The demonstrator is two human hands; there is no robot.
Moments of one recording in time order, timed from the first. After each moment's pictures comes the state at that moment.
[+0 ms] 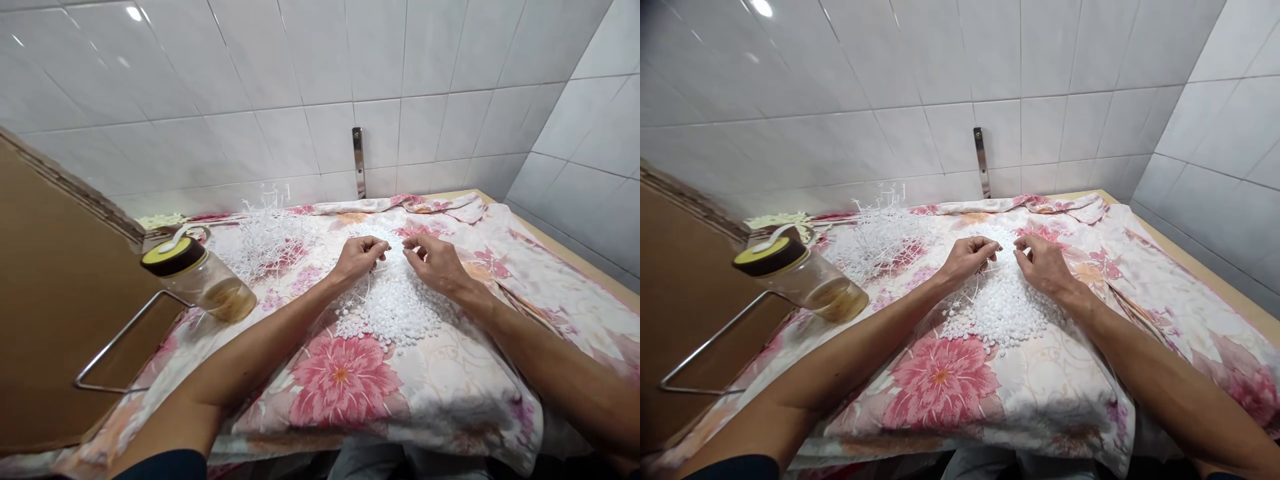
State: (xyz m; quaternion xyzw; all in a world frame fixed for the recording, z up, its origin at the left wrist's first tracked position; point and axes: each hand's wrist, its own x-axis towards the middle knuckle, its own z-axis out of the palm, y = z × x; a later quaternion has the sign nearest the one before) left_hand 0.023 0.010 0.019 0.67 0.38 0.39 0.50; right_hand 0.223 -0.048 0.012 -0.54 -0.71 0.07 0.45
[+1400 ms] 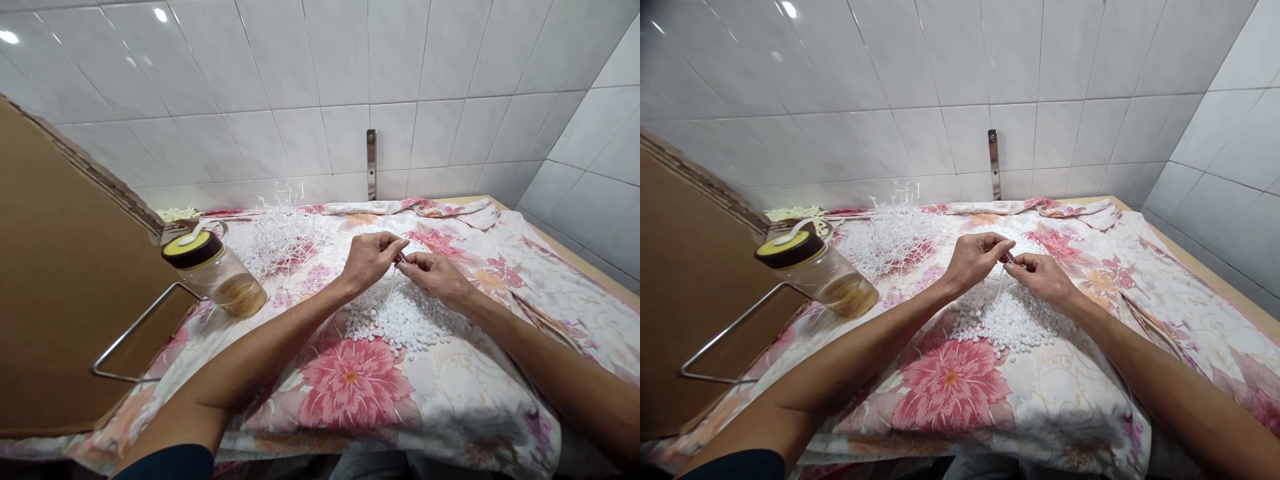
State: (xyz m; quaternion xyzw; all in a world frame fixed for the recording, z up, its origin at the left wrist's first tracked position) left_hand 0.019 -0.012 0.047 0.75 0.35 0.43 0.35; right_hand 0.198 -0.062 0.015 -0.49 -0.61 0.45 0.44
